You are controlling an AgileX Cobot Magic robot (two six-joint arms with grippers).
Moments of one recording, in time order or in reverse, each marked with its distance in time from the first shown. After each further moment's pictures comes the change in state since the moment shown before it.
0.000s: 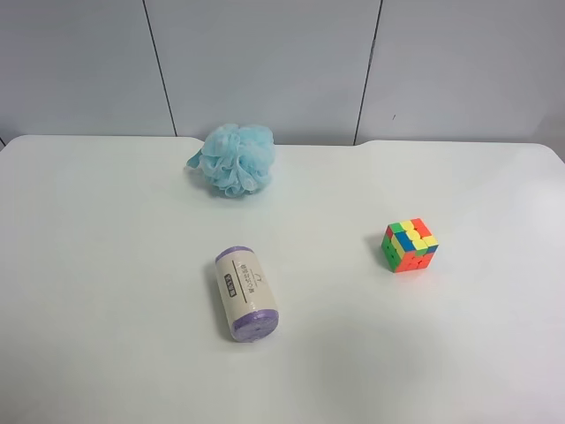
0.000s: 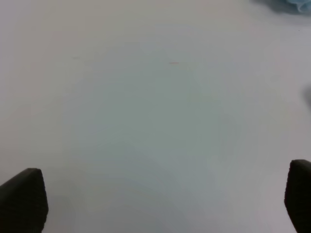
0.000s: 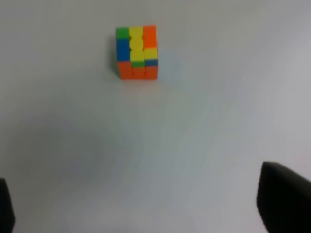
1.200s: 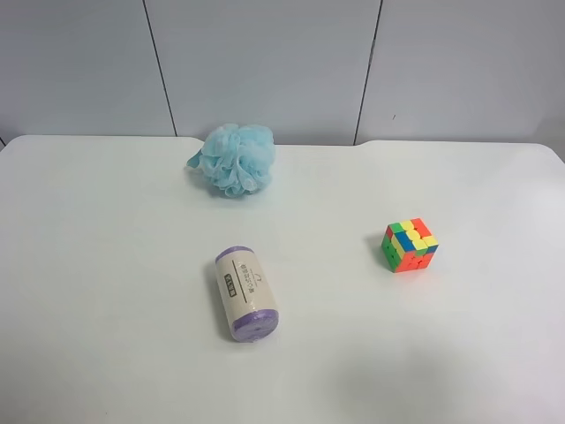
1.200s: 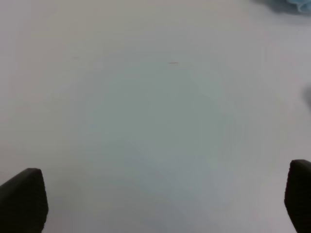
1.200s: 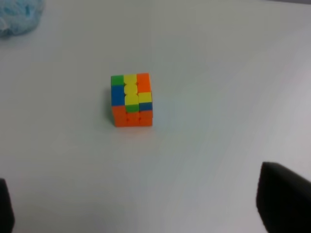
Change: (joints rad) left arm 0.000 0.000 0.000 0.000 0.000 0.000; right arm 0.000 -0.319 0.194 -0.013 -0.144 0.013
